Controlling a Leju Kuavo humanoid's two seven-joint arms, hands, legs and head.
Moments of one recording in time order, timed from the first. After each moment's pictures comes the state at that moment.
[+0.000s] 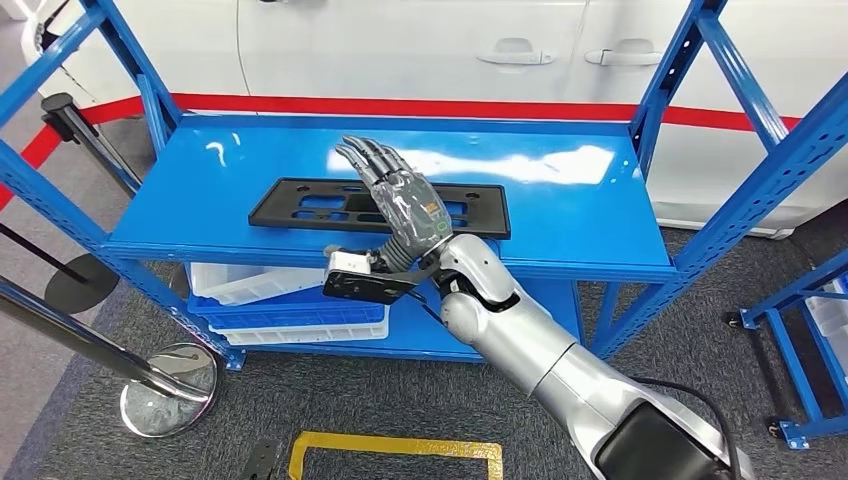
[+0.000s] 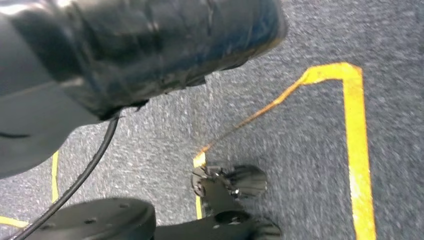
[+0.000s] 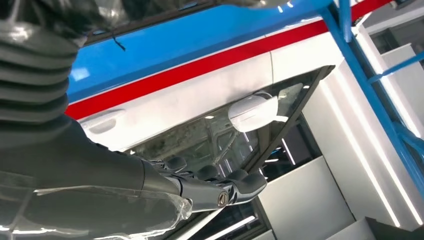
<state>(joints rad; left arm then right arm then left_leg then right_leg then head) -0.15 0.00 -0.90 -0.24 0.80 0.43 -0.16 -0.84 0.10 0.80 -0.89 0.56 -0.37 -0.13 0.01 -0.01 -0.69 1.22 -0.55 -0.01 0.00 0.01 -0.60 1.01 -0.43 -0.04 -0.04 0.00</state>
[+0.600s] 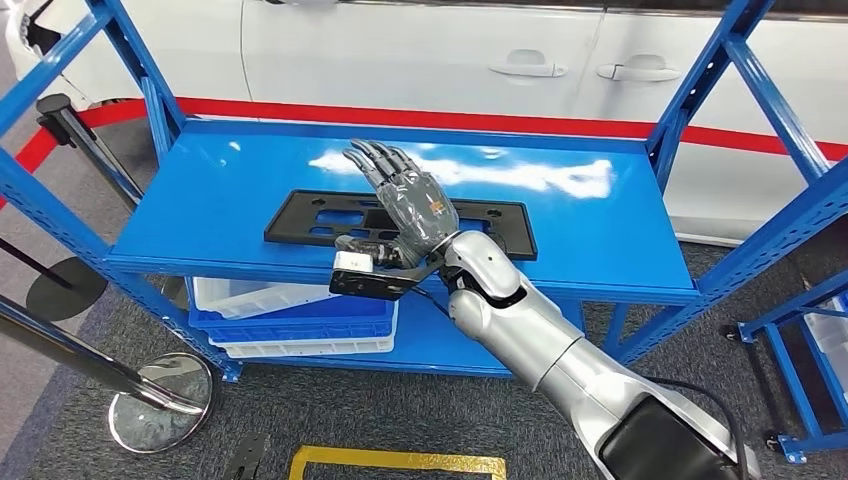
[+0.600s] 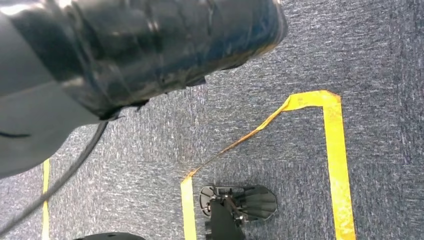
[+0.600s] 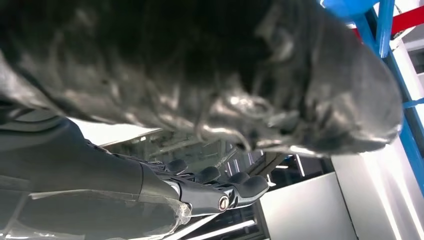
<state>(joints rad) -0.17 0.02 -0.91 -0.24 0.77 0.43 -0.14 -0.86 0.08 0.81 -0.86 0.62 -0.35 -0.11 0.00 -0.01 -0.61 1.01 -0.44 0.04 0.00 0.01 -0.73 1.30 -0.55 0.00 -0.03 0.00</state>
